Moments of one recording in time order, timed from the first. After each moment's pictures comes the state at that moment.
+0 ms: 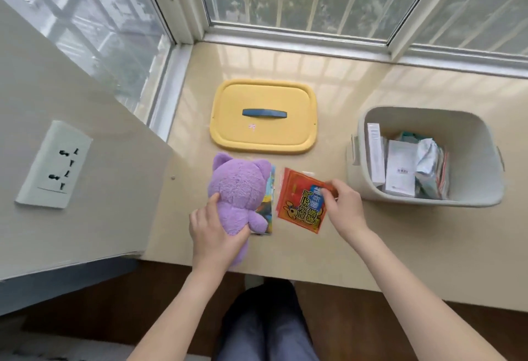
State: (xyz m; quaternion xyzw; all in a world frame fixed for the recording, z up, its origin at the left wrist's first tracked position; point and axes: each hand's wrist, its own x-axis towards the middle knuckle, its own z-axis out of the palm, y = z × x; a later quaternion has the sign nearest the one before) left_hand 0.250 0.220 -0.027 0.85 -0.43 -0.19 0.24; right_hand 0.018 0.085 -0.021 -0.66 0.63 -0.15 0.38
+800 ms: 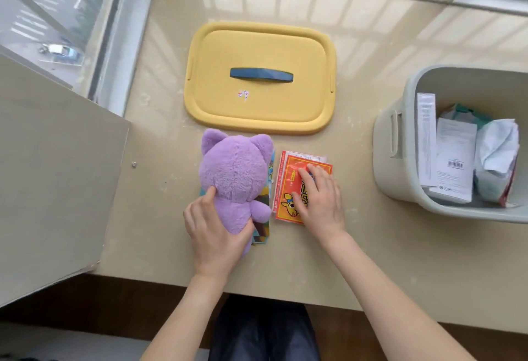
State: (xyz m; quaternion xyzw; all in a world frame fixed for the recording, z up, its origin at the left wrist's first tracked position) left_hand 0.234 0.183 -0.150 0.85 -0.43 -0.15 0.28; right_hand 0.049 0.071 -0.190 -0.80 0.56 -0.01 0.22
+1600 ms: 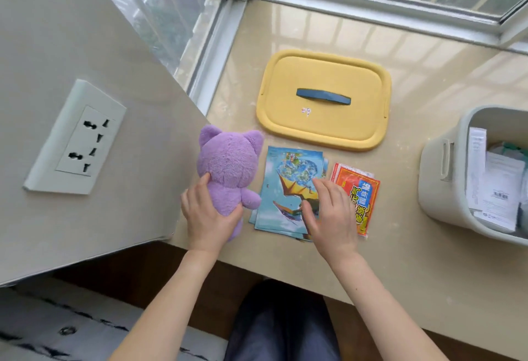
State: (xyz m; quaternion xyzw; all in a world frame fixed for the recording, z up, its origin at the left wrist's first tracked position) left_hand 0.351 0.223 -0.104 0.88 -0.37 -0.12 0.27; right_hand 0.131 0.124 -0.114 -0.82 0.51 -0.16 0.20
